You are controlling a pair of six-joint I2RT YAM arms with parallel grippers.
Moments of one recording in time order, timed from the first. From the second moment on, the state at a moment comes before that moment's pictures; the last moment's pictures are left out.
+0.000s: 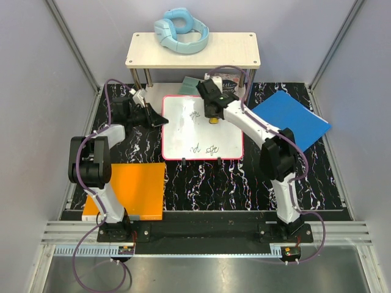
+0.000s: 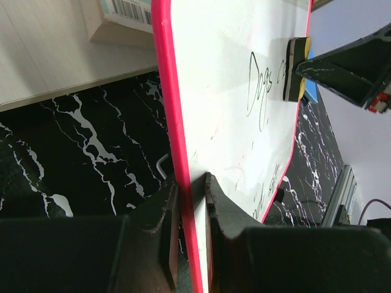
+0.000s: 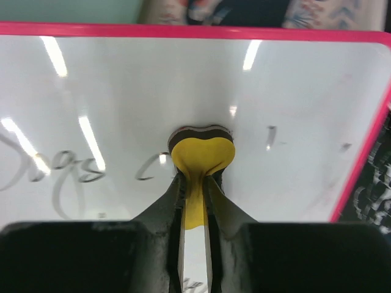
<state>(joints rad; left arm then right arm) 0.00 1.82 1.10 0.20 0.88 -0.39 0.60 2.11 1.94 -0.71 0.42 0.41</state>
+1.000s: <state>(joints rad) -0.01 1.82 1.10 0.14 0.85 -0.35 0.90 2.43 2.42 -0.86 0.49 0.42</state>
